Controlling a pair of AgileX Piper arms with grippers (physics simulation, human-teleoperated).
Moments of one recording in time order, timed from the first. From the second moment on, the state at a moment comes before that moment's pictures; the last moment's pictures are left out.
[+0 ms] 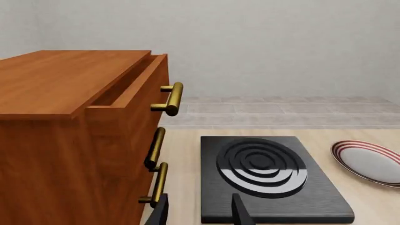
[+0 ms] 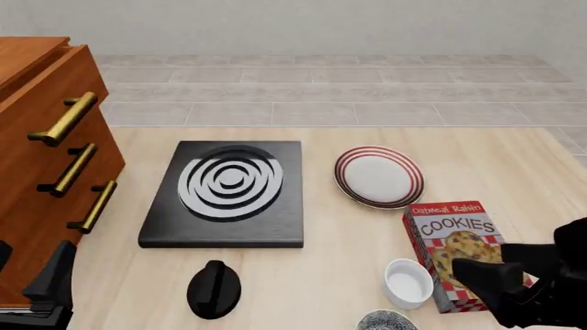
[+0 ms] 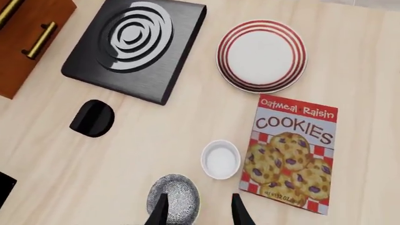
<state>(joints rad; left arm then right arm) 0.00 0.01 0.00 0.00 0.00 0.48 0.51 -0.61 0.84 0.19</state>
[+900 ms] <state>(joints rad) 0.00 0.01 0.00 0.00 0.00 0.44 0.53 -0.51 0.82 0.12</state>
